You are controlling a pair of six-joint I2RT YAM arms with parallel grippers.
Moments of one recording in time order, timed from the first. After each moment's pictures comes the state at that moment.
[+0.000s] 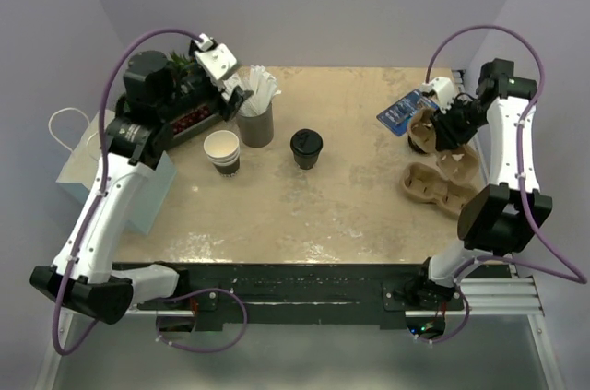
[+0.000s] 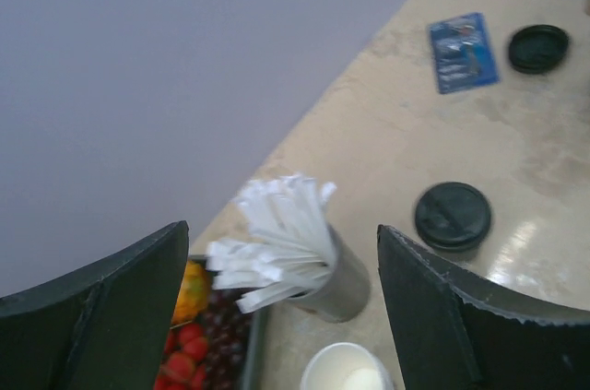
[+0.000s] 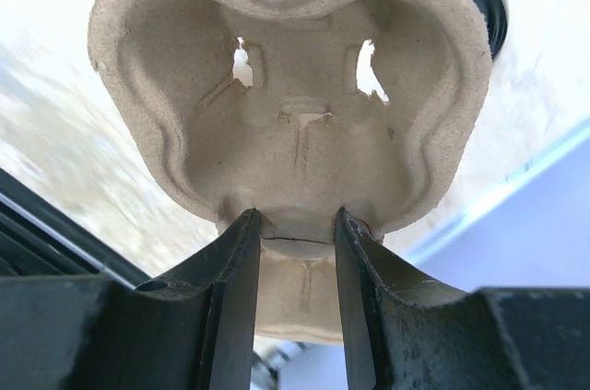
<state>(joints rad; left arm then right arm) -0.31 1.23 1.48 -0.40 0.48 0.43 -0.26 1.66 1.72 -1.36 -0.36 -1.01</state>
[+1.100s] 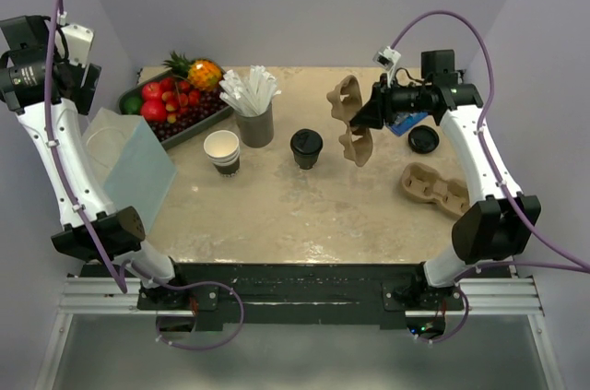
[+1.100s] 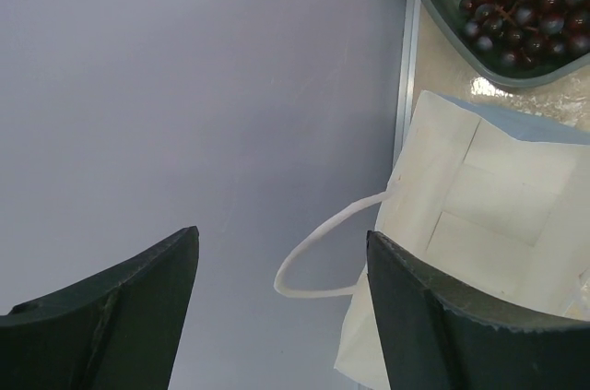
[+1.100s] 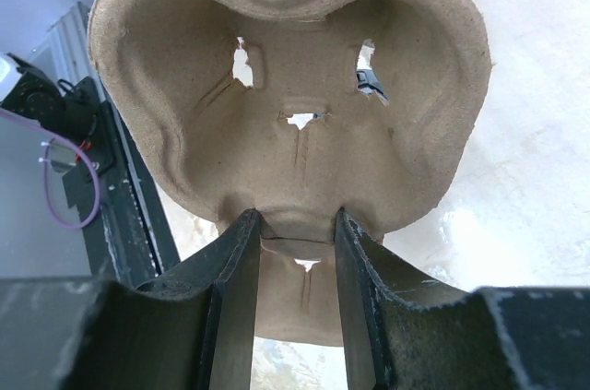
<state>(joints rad) 0.41 1.62 2.21 -1.28 -0.19 0.64 0.10 1.57 1.59 -0.81 -0.98 -0.30</state>
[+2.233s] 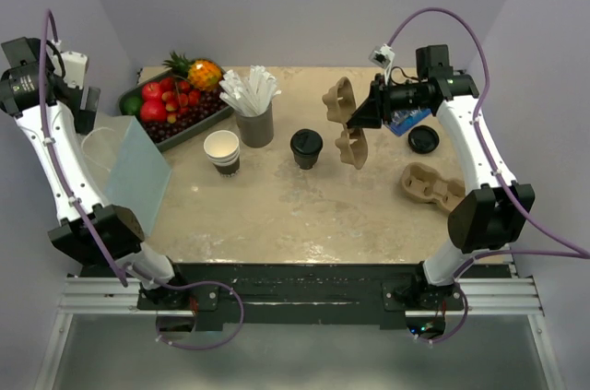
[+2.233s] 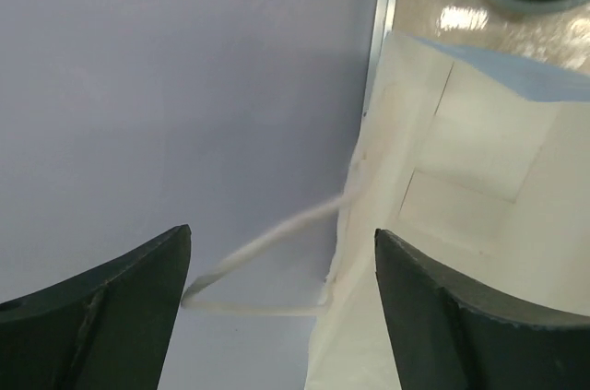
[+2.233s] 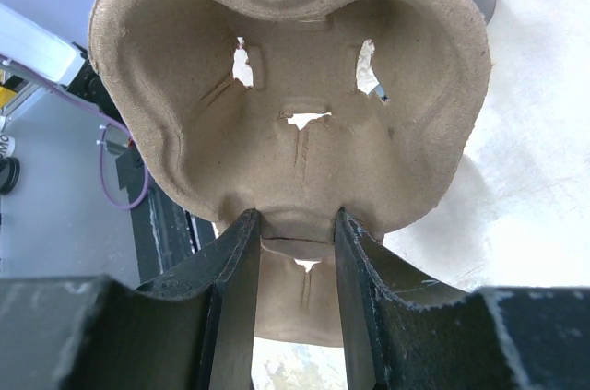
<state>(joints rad) 0.50 1.60 1.98 -1.27 -0.18 0.58 0.10 1.65 1.69 -0.94 -1.09 -0.35</state>
